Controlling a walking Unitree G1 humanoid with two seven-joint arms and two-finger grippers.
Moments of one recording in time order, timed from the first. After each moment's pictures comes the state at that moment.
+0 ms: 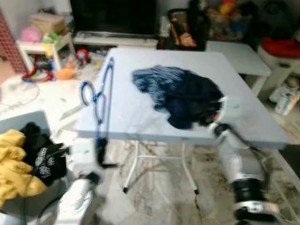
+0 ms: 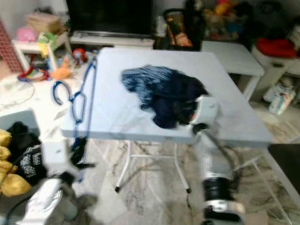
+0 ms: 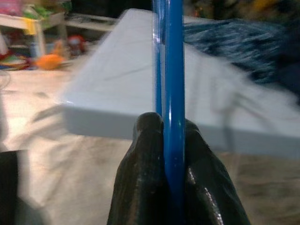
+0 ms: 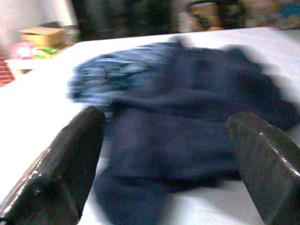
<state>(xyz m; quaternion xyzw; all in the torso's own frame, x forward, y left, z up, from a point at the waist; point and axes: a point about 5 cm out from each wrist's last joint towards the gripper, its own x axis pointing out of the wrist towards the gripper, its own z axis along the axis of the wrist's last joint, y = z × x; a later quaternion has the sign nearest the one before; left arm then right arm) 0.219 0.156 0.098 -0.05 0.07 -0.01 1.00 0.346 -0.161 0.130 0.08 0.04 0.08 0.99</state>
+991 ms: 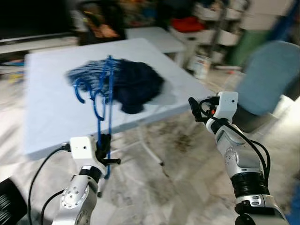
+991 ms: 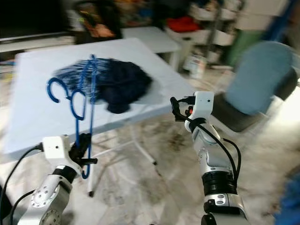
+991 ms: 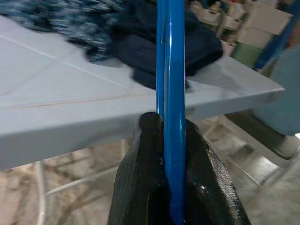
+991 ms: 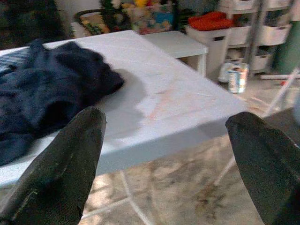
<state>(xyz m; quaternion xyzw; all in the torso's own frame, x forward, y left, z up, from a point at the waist) 0.233 0.149 0.102 -0.11 0.05 -0.06 0.99 0.352 -0.171 0.138 0.06 0.03 0.07 1.00</state>
